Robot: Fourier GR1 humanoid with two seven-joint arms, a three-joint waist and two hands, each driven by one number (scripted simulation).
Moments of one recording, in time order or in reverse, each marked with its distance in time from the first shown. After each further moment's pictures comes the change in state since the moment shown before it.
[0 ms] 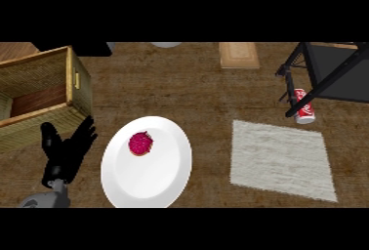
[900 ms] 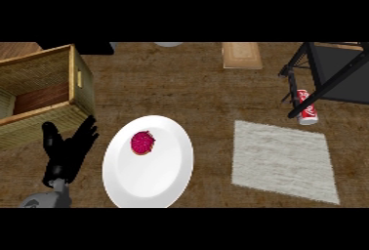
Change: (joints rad) left arm -0.001 -0.011 0.004 -0.010 -0.011 -0.014 0.007; right arm -0.221 -0.160 0.193 0.700 0.198 -0.152 -0.473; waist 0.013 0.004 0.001
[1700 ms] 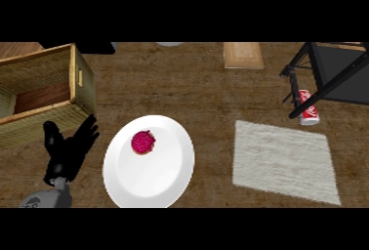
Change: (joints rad) left arm -0.016 -0.005 0.014 0.032 -0.008 -0.015 -0.019; right arm -0.167 0.002 0.046 0.447 0.132 -0.204 -0.300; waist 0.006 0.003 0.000
